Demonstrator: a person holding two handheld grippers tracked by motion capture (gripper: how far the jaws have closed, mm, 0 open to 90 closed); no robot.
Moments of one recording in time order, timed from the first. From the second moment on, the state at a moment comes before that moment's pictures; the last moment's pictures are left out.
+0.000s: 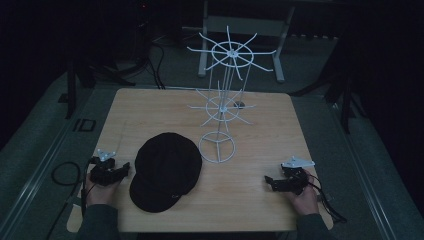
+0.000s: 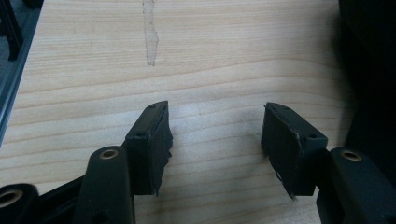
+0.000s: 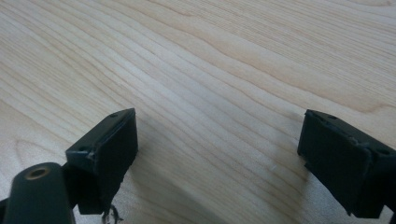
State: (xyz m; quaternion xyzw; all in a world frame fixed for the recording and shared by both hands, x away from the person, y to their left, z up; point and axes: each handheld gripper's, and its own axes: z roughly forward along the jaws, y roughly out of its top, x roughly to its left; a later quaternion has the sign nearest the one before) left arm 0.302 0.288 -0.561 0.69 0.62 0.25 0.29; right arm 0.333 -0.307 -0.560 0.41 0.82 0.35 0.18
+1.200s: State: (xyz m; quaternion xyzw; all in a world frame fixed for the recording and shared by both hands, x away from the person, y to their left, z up) left arm 0.296 0.283 -0.497 0.73 0.58 0.15 0.34; right arm 0.332 -0.307 -0.560 0.42 0.82 0.35 0.18
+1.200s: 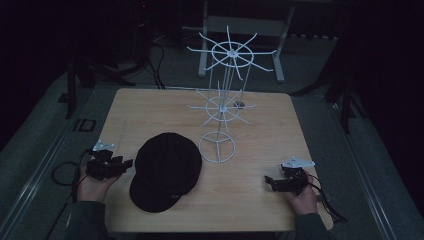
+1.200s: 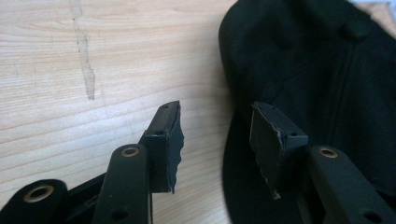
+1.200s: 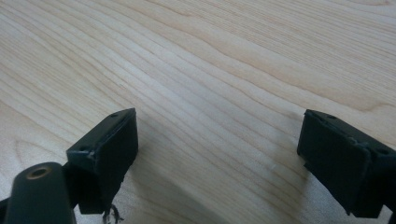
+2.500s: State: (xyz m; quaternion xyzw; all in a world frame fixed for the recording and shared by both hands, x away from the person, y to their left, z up) left arm 0.328 0.227 -0.521 0.75 0.60 0.11 0.26; right arm 0.332 -0.307 -0.560 0.42 0.82 0.35 0.18
